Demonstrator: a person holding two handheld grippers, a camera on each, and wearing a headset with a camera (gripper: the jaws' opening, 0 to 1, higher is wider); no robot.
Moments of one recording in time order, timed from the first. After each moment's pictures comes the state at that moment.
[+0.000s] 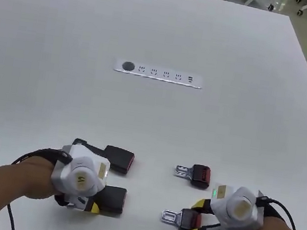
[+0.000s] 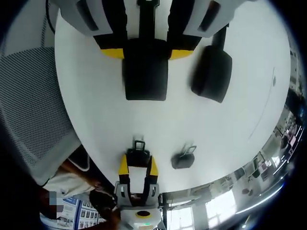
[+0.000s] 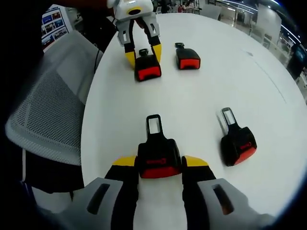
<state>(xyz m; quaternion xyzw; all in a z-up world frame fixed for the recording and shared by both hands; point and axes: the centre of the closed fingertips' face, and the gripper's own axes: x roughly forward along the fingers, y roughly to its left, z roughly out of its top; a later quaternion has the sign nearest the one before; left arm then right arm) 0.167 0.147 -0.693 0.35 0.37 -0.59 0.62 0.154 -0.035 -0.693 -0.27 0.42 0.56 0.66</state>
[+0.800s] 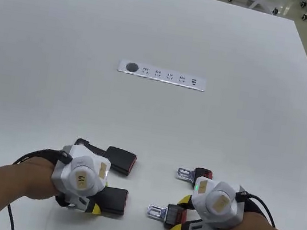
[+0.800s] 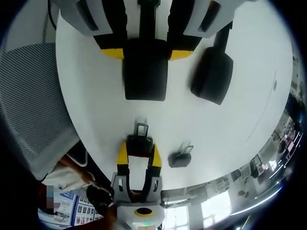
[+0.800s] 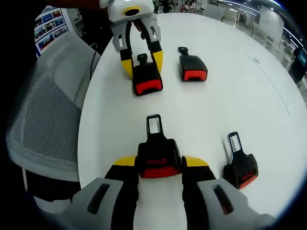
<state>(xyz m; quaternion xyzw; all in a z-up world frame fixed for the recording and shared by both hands) 0.165 0.145 -0.691 0.33 0.37 -0.59 0.63 0.162 0.005 -0.694 -0.28 0.42 0.57 0.65</state>
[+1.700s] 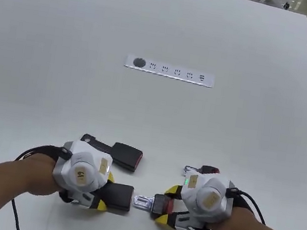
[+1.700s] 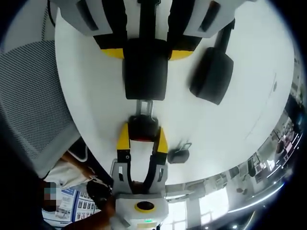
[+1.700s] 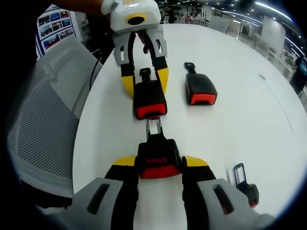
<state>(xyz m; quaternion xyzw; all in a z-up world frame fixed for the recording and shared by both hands) 0.167 0.146 -0.692 0.31 0.36 -0.60 0.65 0.168 0.047 -0.688 -0.26 0.36 0.60 0.67</state>
